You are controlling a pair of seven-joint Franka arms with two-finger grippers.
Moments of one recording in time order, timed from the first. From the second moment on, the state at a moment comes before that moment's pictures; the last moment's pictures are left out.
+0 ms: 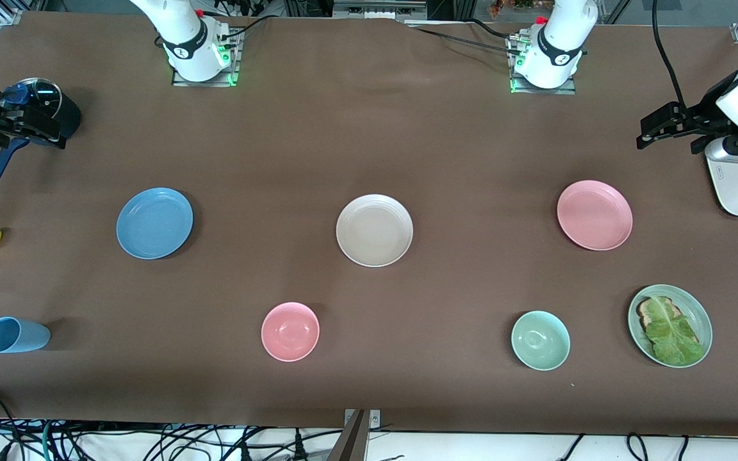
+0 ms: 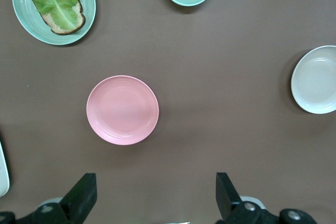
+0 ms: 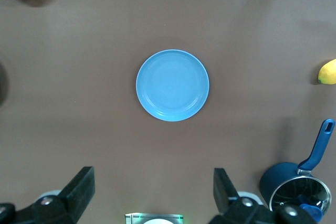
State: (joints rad) left arm 0.05 -0.04 -0.07 -1.64 -0.06 1.51 0.03; right arm 0.00 0.01 -0.03 -1.58 -0.01 1.49 -0.04
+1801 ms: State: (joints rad) left arm 0.05 0.09 -0.05 -1.65 0.04 1.54 0.03; right arm 0.00 0.01 -0.03 -1.58 -0.01 1.51 -0.04
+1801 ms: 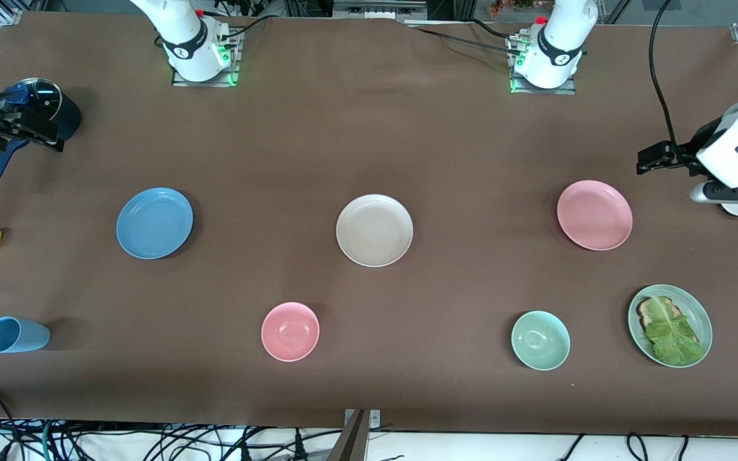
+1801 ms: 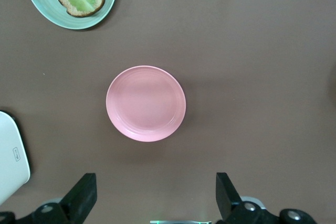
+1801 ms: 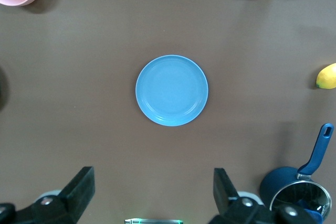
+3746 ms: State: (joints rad) left arm 0.23 0.34 0.06 -2.05 -0.17 2.33 0.44; right arm 0.00 0.02 -0.03 -1.58 -0.01 1.51 -0.04
